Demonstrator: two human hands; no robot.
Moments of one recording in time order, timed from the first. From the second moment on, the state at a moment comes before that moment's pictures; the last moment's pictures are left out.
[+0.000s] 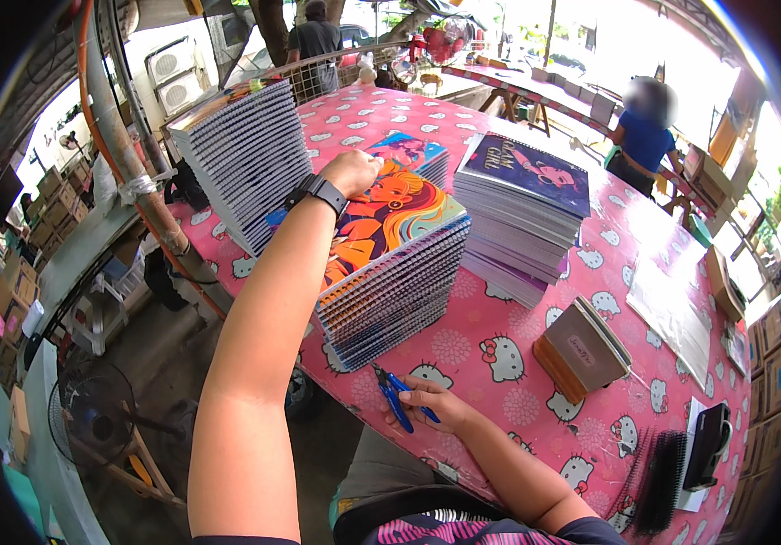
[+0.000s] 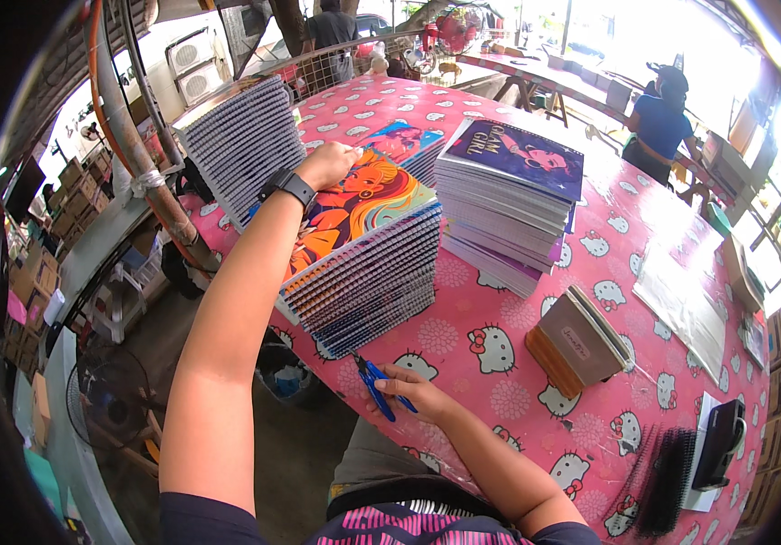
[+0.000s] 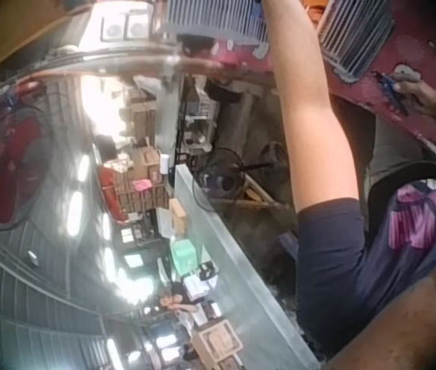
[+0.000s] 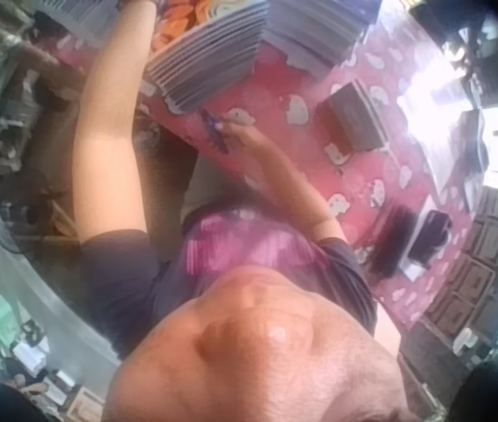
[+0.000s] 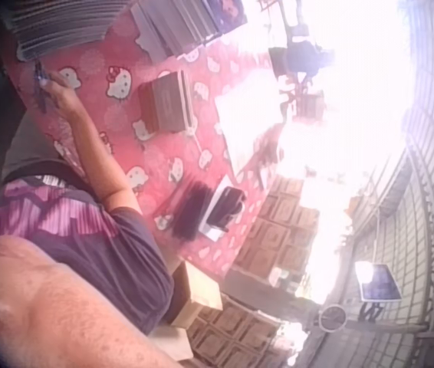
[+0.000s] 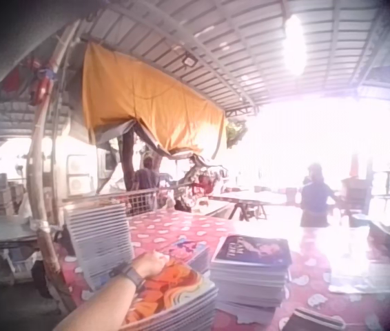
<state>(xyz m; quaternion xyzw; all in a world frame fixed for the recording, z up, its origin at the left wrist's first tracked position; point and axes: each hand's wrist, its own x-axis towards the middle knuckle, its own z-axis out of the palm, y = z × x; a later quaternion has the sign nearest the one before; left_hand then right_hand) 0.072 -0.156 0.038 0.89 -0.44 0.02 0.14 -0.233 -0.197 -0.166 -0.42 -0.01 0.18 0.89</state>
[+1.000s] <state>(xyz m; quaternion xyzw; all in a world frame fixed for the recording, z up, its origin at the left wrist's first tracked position) 0.087 -0.162 0.031 0.87 -0.48 0.07 0.06 -0.228 -0.167 -0.049 -0.84 -0.11 -0.34 0.41</state>
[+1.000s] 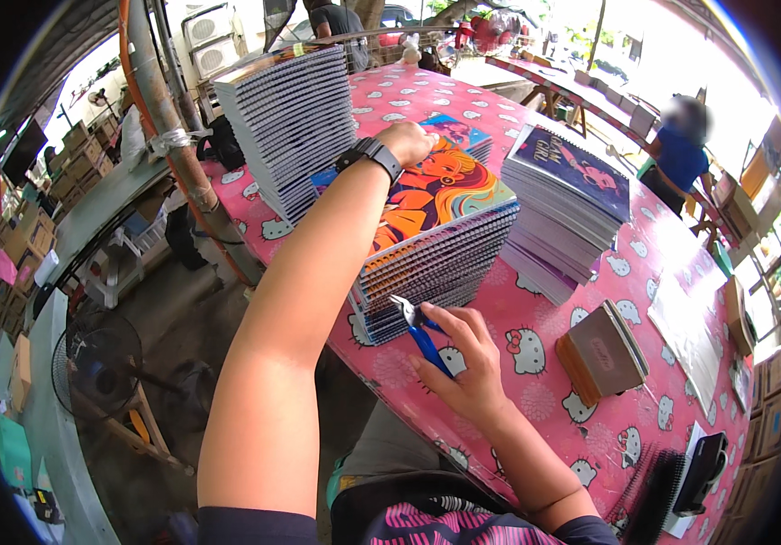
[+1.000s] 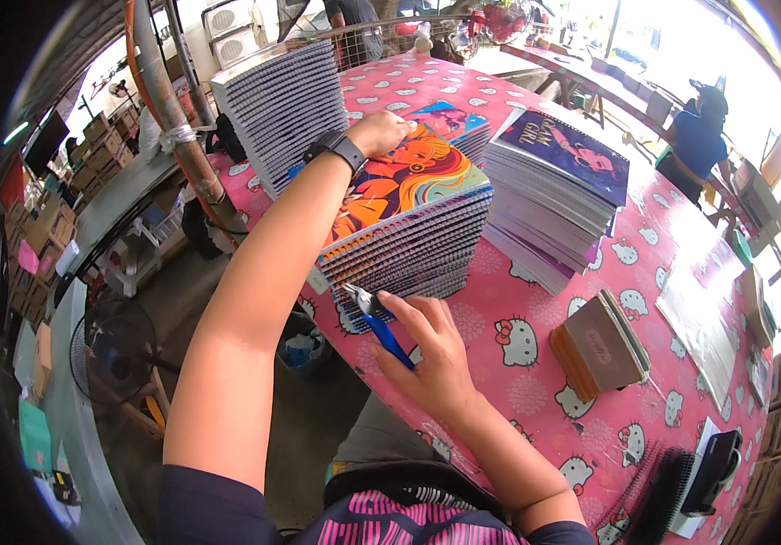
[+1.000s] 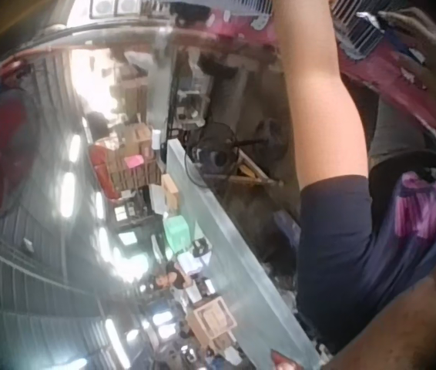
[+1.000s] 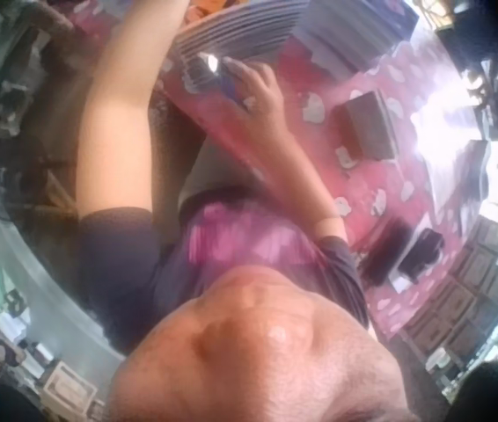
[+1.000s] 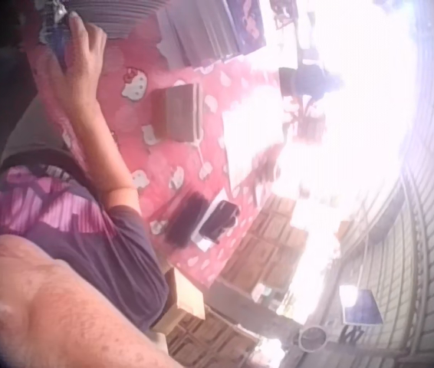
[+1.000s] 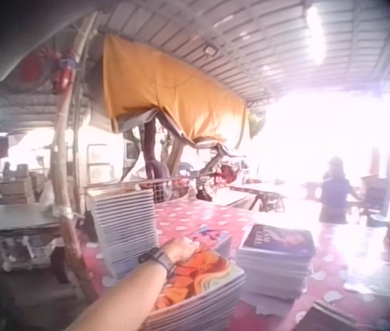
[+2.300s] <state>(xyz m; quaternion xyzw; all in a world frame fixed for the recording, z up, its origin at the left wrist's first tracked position) 0.084 -0.163 0.024 0.89 -0.42 0.06 0.19 -0.212 -0.158 -0.042 -0.74 -0.05 -0.14 0.65</state>
